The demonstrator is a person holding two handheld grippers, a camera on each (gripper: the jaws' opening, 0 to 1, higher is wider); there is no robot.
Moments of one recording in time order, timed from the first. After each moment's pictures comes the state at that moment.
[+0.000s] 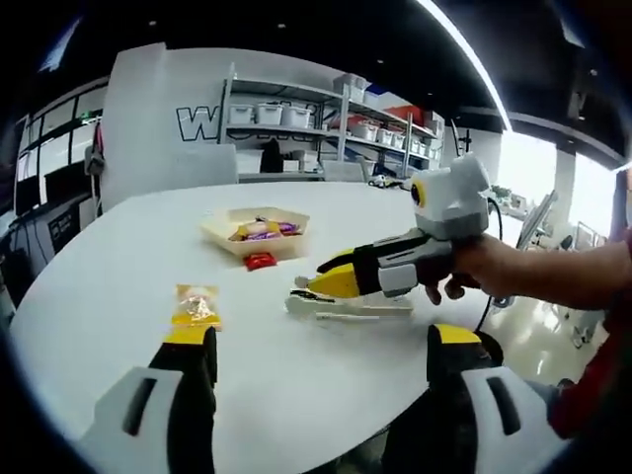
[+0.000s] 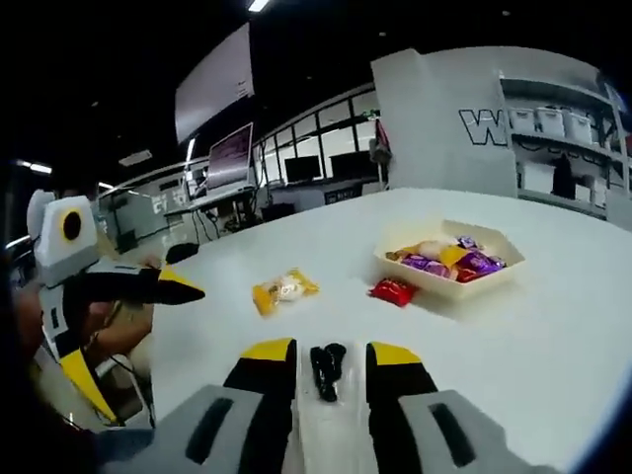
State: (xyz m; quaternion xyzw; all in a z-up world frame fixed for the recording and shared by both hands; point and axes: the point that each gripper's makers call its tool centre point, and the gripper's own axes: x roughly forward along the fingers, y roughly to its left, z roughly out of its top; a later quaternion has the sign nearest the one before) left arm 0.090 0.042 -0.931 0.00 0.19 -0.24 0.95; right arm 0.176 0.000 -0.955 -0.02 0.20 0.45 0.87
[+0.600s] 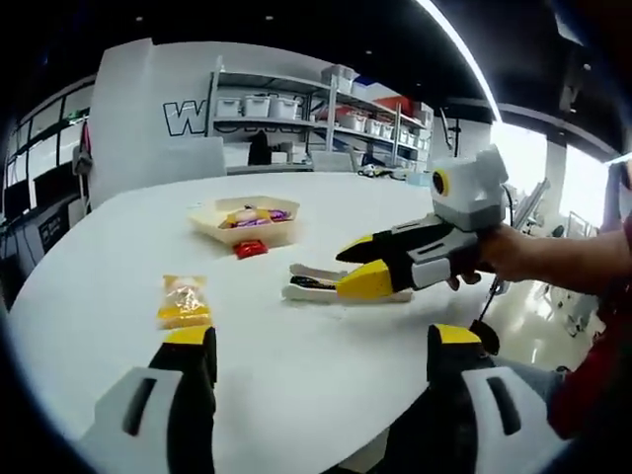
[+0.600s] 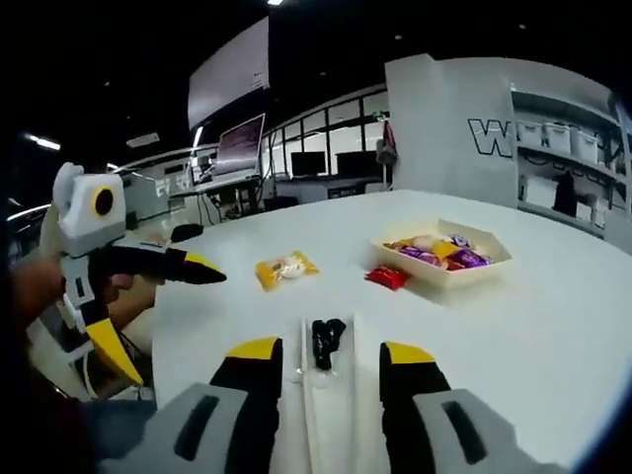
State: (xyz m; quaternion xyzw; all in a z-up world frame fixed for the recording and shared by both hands) left arm 0.094 0.044 -0.945 0.01 0.20 -0.27 0.94; right arm 0.151 -0.028 -0.960 -0.07 0.18 0.45 0.88
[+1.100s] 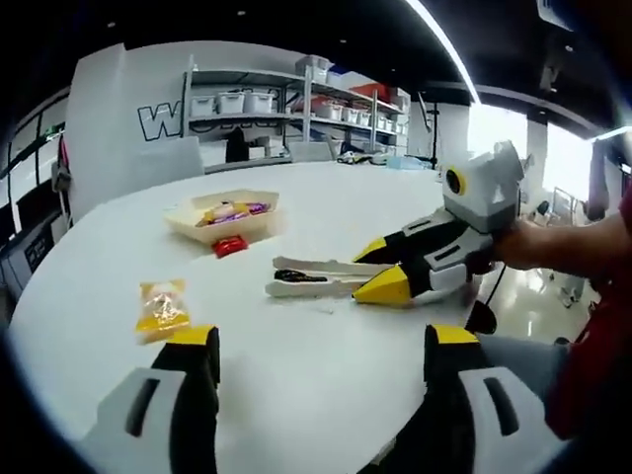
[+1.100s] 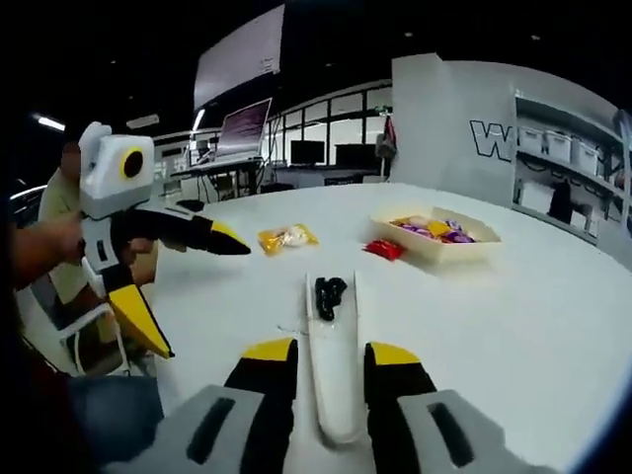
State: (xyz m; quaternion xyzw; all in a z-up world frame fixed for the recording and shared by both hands) left arm 0.104 0.026 -0.962 0.06 0.21 -0.32 0.92; right arm 0.142 -0.044 -0.980 -0.10 0.18 0.43 0.88
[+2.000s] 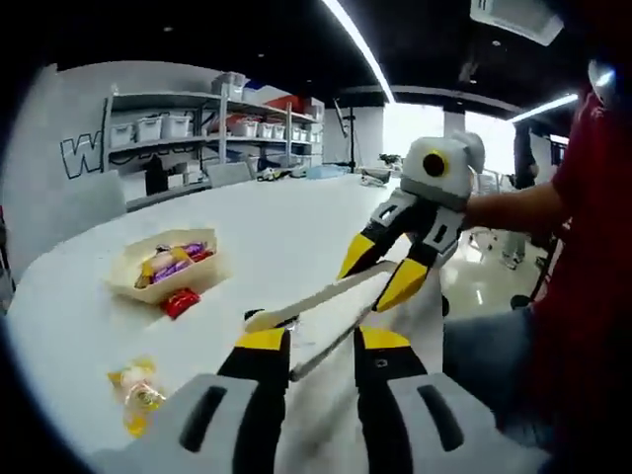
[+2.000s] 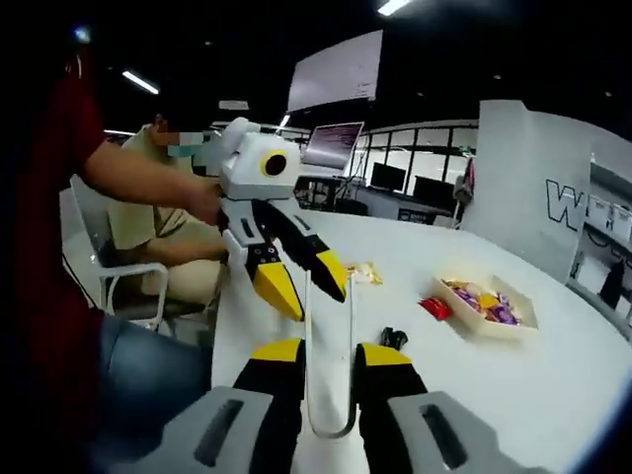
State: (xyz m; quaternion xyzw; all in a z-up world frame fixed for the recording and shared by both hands) left arm 0.112 0.008 -0.941 0.12 0.15 -0.51 0.84; right arm 0.102 -0.025 -0.938 -0.18 0.10 0.59 0.78
